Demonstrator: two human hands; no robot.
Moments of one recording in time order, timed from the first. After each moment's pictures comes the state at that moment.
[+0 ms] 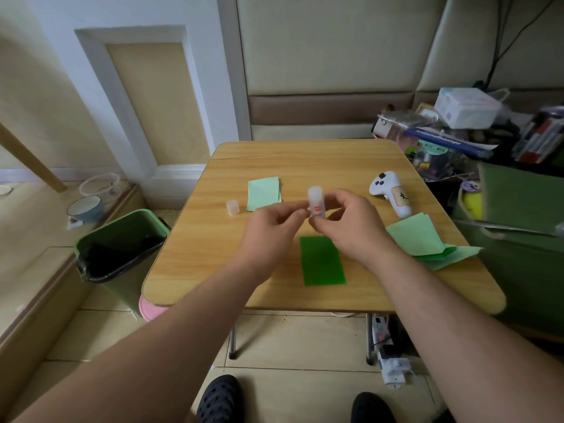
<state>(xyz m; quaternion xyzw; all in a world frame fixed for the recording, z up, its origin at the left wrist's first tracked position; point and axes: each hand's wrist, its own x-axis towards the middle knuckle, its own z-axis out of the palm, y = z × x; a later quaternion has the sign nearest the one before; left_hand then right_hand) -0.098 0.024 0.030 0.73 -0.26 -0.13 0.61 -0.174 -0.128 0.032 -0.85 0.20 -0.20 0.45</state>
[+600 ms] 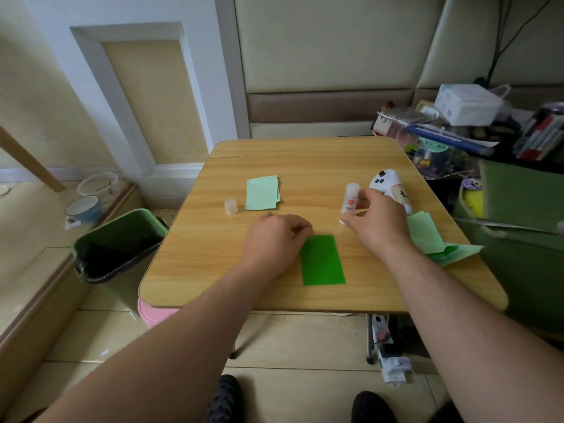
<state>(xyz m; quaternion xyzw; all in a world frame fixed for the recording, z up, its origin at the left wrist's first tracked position) -0.083 0.012 0.003 0.89 -0.36 0.02 0.28 -0.170 -0.176 0.011 -0.87 0.31 -0.23 0.31</state>
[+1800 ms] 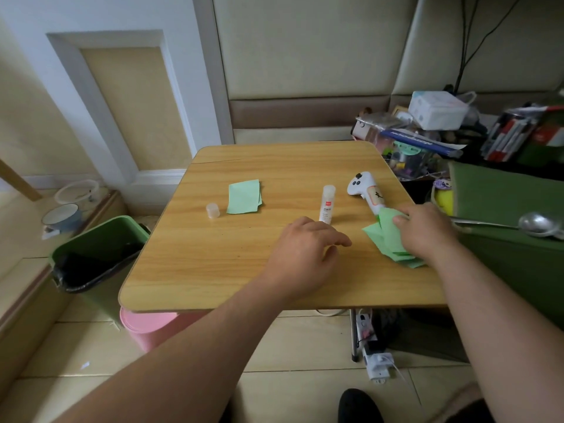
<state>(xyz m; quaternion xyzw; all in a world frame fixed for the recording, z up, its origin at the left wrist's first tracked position) -0.143 -0.023 0.007 0.79 -0.52 0.06 0.30 -0.250 -0.237 0.030 -0.88 0.43 -0.11 0.17</state>
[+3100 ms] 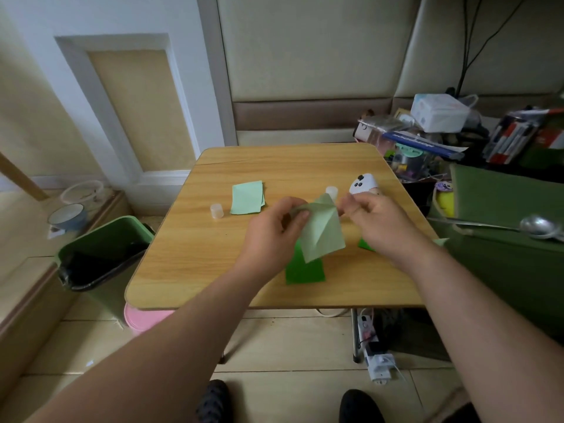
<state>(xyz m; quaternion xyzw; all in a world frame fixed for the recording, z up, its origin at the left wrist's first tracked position) -0.114 0.004 0.022 0.76 -0.35 -0.03 0.54 -0.237 -0.158 0.067 -0.83 0.19 -0.19 0.50</state>
